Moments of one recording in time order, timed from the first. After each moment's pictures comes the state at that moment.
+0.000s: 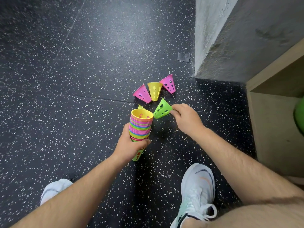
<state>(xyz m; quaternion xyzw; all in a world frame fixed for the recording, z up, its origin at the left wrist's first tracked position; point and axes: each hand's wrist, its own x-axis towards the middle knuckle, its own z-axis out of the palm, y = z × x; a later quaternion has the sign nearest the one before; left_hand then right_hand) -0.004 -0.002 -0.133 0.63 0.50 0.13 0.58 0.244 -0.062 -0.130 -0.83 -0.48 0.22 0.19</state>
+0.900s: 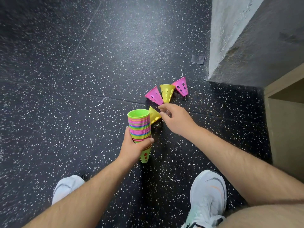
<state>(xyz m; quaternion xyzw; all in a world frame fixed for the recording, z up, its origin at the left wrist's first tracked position) -0.020 0.003 -0.144 0.53 0.55 0.20 0.62 0.192 -0.014 -0.104 -0.76 -0.51 0.30 0.26</state>
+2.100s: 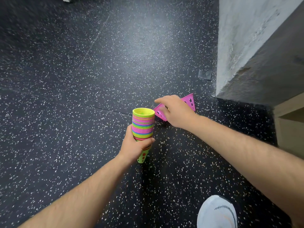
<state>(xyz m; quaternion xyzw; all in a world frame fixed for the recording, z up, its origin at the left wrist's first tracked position) 0.002 0.075 -0.142 0.55 0.53 0.21 0.60 0.224 0.079 -0.093 -0.71 -0.67 0.19 0.15</state>
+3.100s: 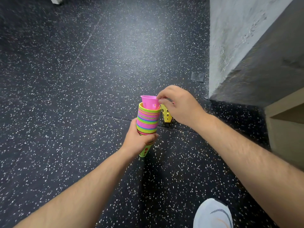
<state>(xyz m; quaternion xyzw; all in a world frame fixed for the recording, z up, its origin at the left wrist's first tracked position) 0.043 0.094 -0.138 0.60 0.50 0.19 0.60 0.247 0.070 -0.050 -0.66 -0.67 0.14 0.29</state>
